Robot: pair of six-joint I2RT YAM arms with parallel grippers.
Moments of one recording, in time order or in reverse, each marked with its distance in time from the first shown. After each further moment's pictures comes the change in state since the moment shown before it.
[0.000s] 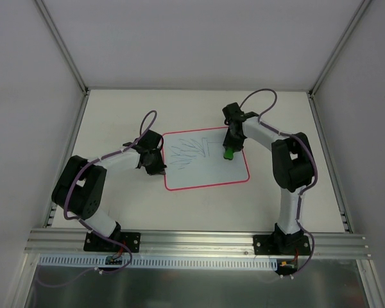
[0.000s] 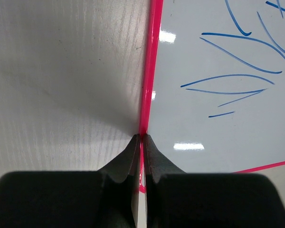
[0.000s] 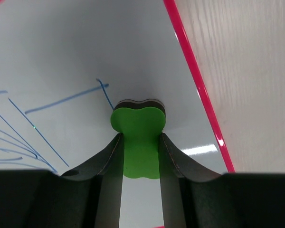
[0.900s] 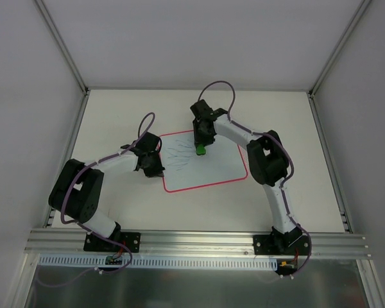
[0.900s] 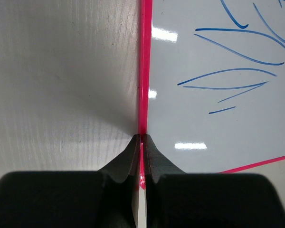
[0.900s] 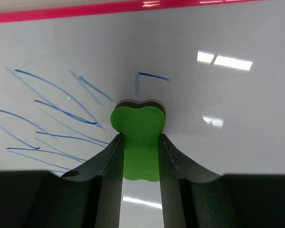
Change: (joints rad) left arm 0.000 -0.039 -0.035 -0.014 0.000 0.002; right arm 0.202 0.272 0.413 -0.037 -0.111 -0.246
